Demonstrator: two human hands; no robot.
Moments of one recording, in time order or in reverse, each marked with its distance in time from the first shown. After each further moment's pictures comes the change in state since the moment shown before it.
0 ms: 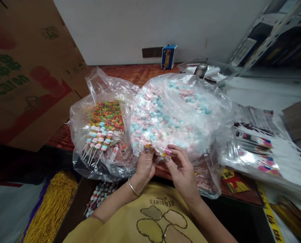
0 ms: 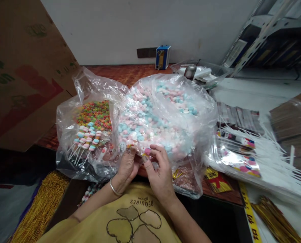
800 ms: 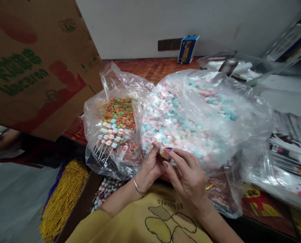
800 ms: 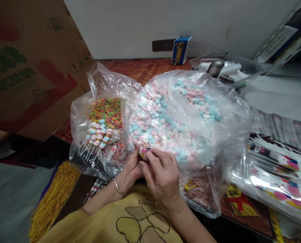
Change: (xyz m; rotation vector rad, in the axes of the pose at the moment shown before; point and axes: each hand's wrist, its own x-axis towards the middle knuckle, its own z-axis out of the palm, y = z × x) left_hand 0.018 0.023 -0.005 -0.261 0.008 -0.396; right_hand 0.022 -0.013 0.014 -0.436 -0.096 -0.499
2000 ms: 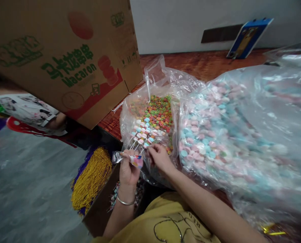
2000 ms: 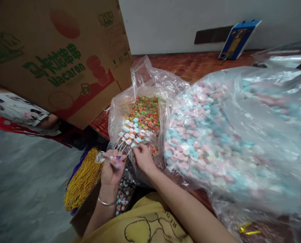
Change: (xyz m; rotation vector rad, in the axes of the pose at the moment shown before) left_hand -0.091 0.146 -0.103 0.207 0.086 0.958; right_hand 0.048 -0.061 0.220 0.858 -0.579 0.851
